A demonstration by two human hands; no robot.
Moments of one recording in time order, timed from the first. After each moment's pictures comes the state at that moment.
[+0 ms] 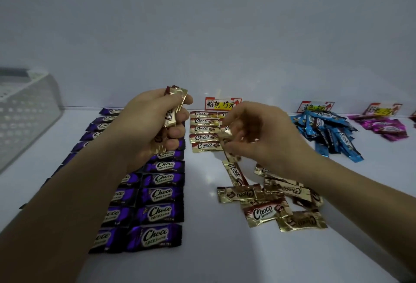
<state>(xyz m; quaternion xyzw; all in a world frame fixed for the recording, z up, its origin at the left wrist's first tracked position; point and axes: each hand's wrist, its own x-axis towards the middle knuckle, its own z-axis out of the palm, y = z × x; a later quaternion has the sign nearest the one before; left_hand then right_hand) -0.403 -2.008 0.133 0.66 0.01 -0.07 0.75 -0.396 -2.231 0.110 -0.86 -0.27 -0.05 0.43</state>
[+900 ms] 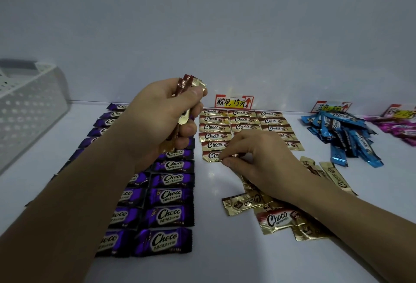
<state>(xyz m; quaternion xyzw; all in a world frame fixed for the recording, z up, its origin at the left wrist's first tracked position) -0.402 -2.004 0.134 0.70 -0.03 -0.03 0.71 -0.385 -2.218 0.065 -0.91 -0.32 -0.11 0.22</state>
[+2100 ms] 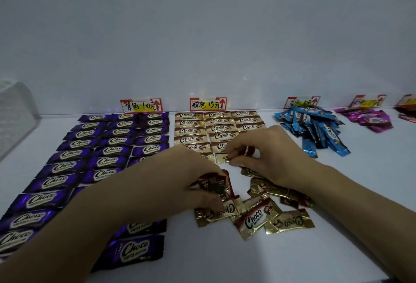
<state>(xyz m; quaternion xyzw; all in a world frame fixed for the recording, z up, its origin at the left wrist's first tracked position) -0.427 -2.039 0.117 0.93 -0.30 -0.13 0.19 -0.385 -2.273 0.078 -0.92 -0.32 -0.10 0.23</state>
